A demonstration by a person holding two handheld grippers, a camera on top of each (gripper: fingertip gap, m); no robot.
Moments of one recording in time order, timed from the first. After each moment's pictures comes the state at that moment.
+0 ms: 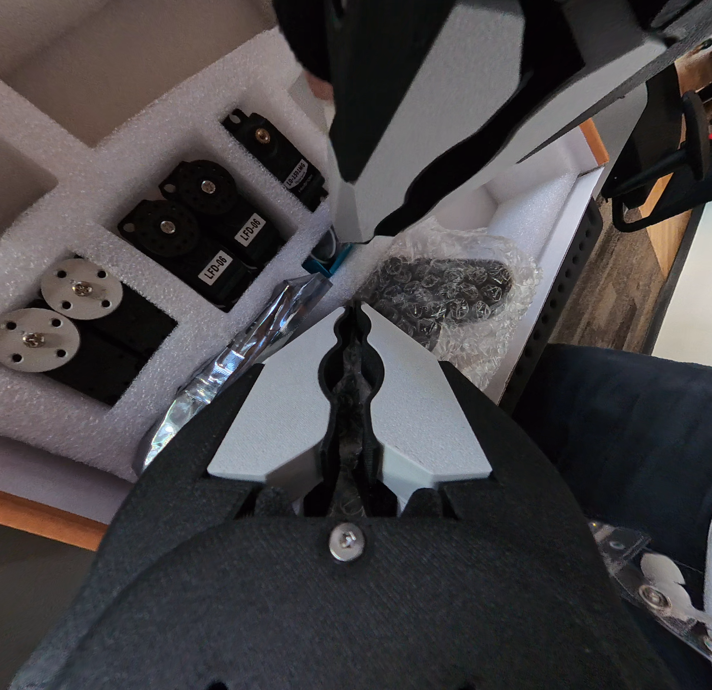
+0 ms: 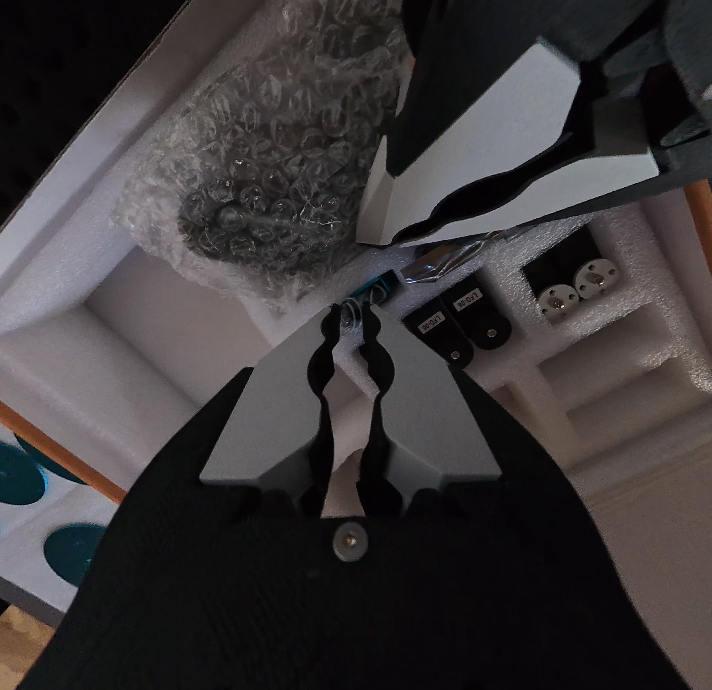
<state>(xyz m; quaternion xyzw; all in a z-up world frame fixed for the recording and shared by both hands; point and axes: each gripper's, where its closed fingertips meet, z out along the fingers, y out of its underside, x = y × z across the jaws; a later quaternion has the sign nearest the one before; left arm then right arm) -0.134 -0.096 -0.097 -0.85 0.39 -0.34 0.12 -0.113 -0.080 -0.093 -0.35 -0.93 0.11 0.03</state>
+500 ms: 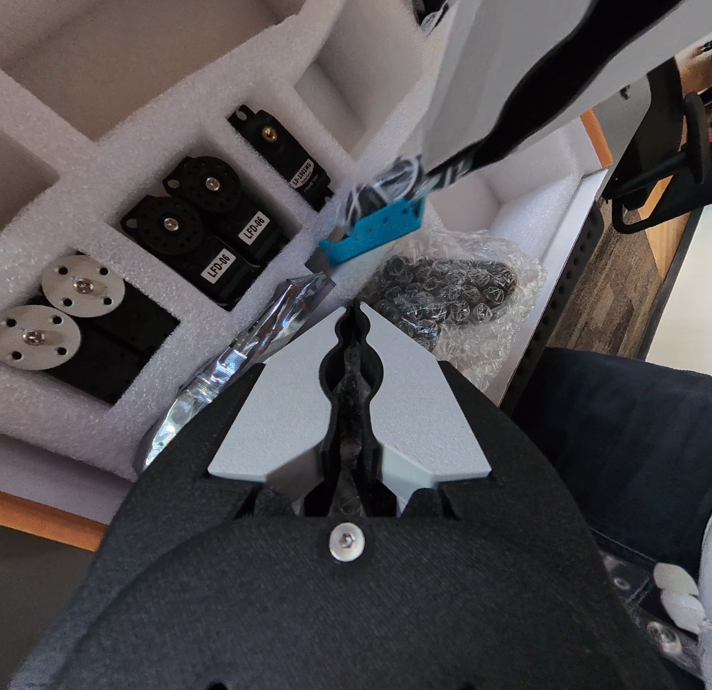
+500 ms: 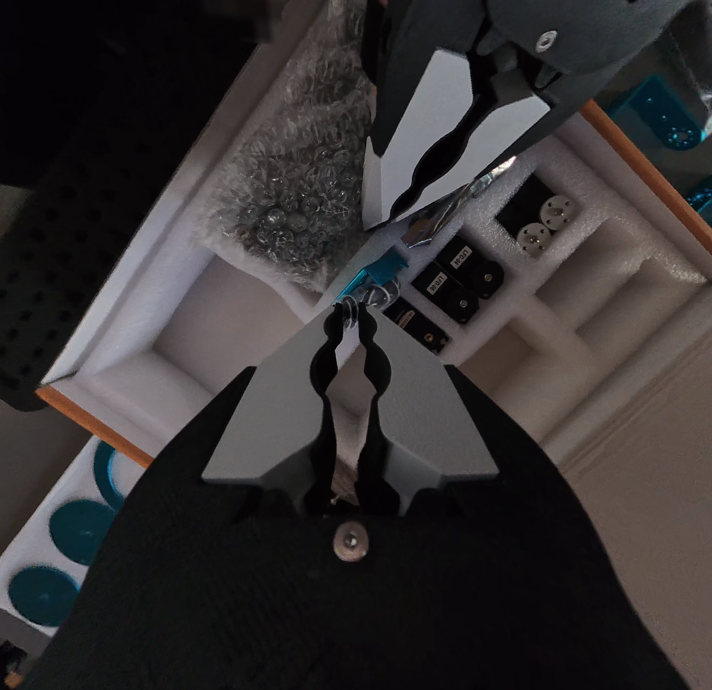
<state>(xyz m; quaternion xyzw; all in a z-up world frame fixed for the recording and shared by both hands) -0.134 -0.095 -0.099 -0.85 0.39 -0.33 0.11 -0.100 -0.080 -0.053 -0.45 -0.87 0.18 0.08</state>
